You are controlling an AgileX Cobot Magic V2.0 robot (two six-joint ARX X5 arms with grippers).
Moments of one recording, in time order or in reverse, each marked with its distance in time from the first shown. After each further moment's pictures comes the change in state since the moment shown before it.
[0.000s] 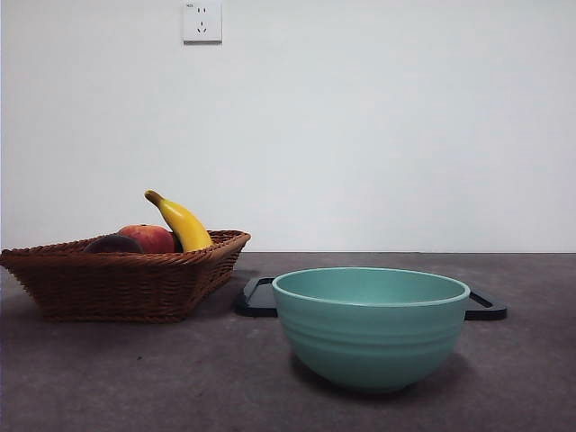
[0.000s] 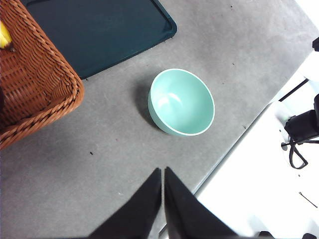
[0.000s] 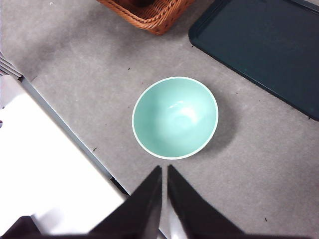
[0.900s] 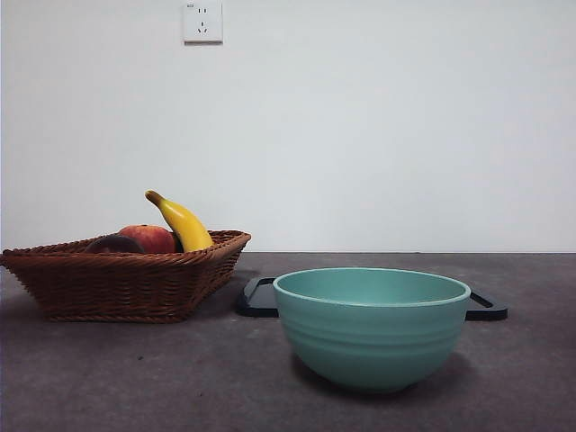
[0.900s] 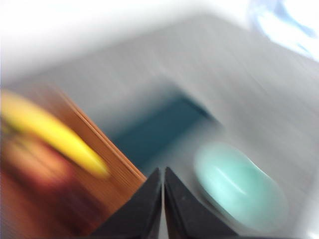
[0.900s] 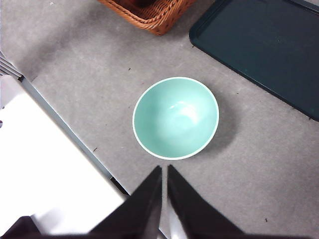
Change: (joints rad) left arm 0.134 -0.207 -0.043 0.414 -0.060 0.079; right arm 0.000 0.000 0.000 0.000 0.000 0.000
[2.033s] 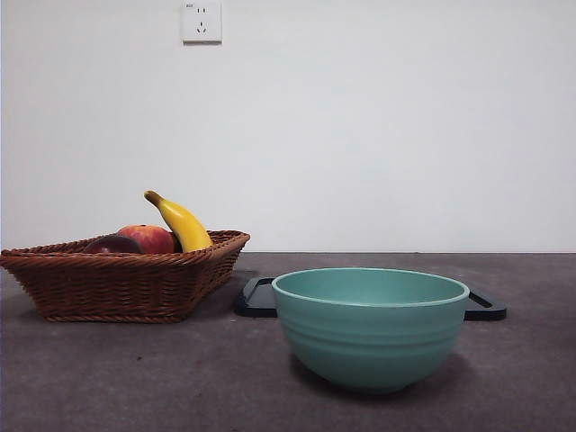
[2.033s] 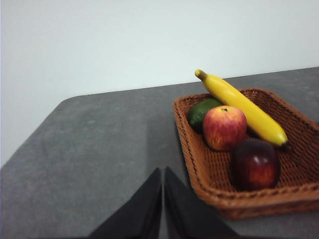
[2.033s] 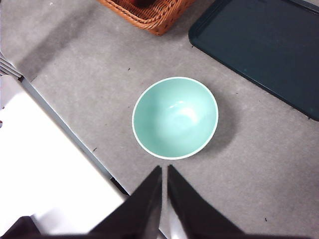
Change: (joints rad) left arm 0.184 -0.726 -0.975 0.529 -0.456 -0.111; right arm 0.000 0.000 0.000 0.000 0.000 0.000
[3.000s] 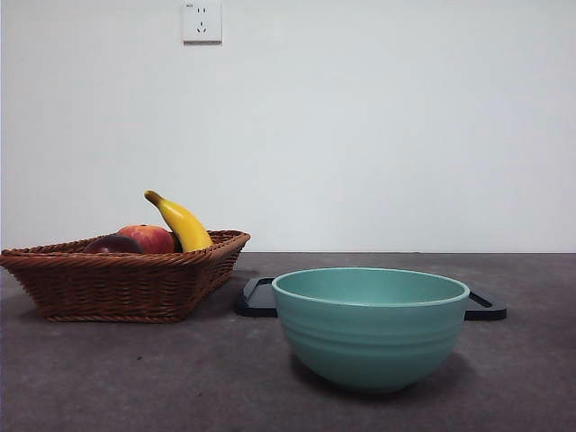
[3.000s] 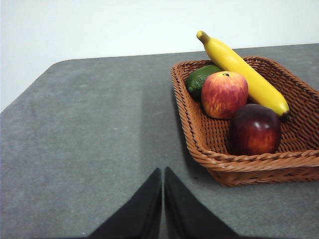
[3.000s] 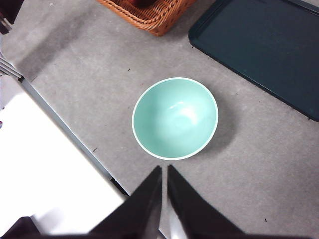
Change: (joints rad) left arm 0.000 -0.002 -0.044 -0.060 -0.002 -0.041; right arm 0.000 0.000 0.000 0.002 0.000 0.000
